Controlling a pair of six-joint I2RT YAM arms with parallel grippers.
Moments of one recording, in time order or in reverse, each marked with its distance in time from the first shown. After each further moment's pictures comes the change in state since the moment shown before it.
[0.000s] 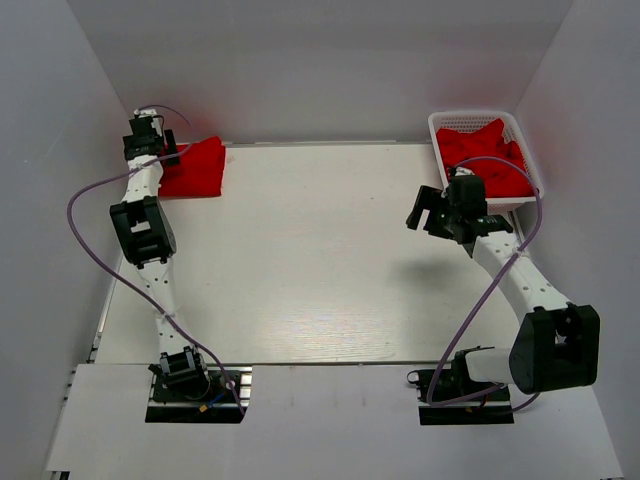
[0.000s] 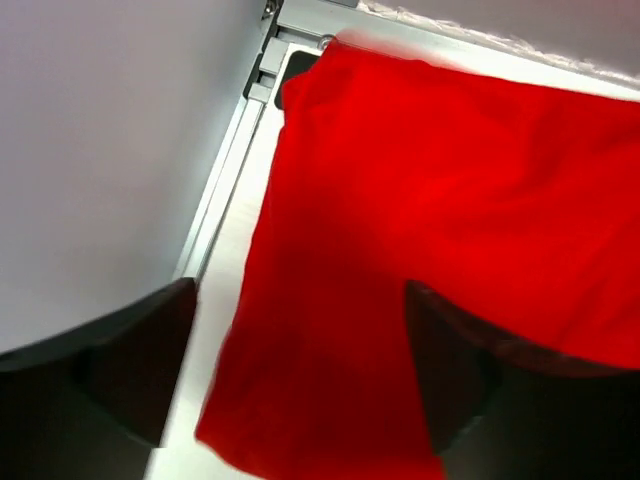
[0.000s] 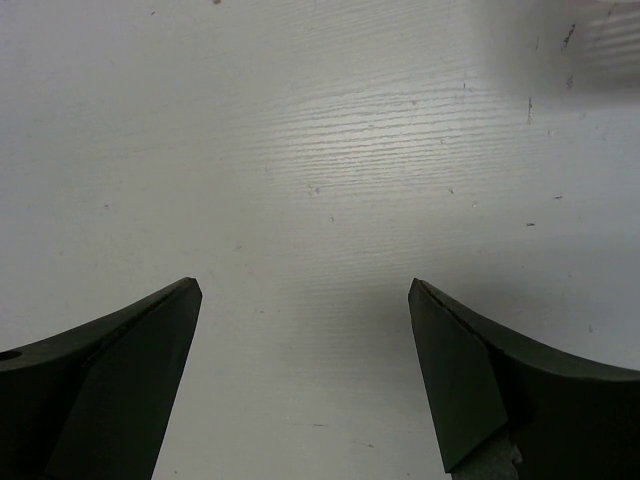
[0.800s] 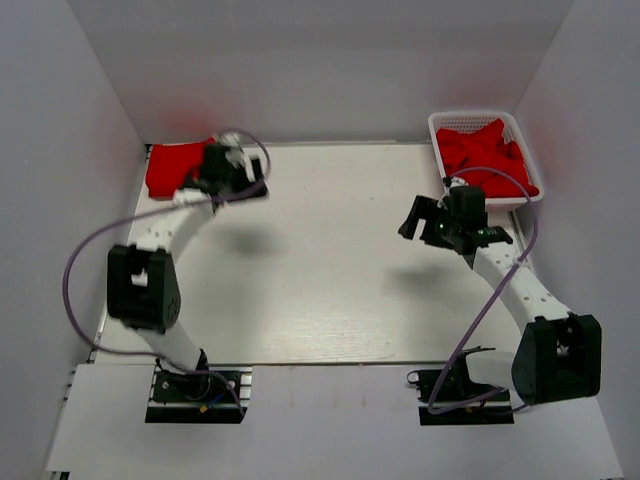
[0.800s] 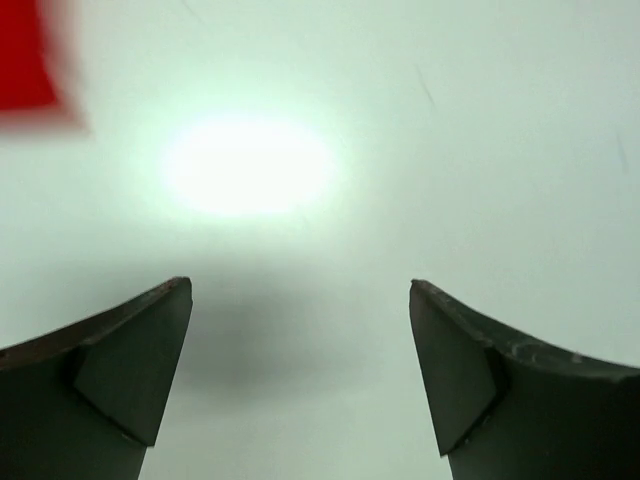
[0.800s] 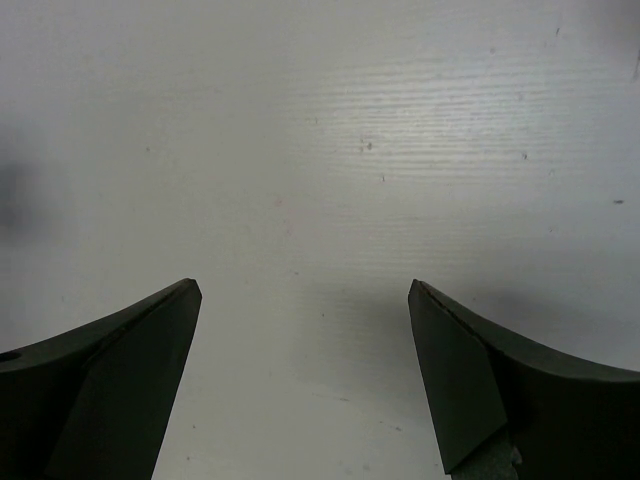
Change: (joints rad) left arm -0.386 -0.781 -0.858 0.026 0.243 -0.325; right arm 0.000 -0.046 -0.079 0.053 -0.132 0.007
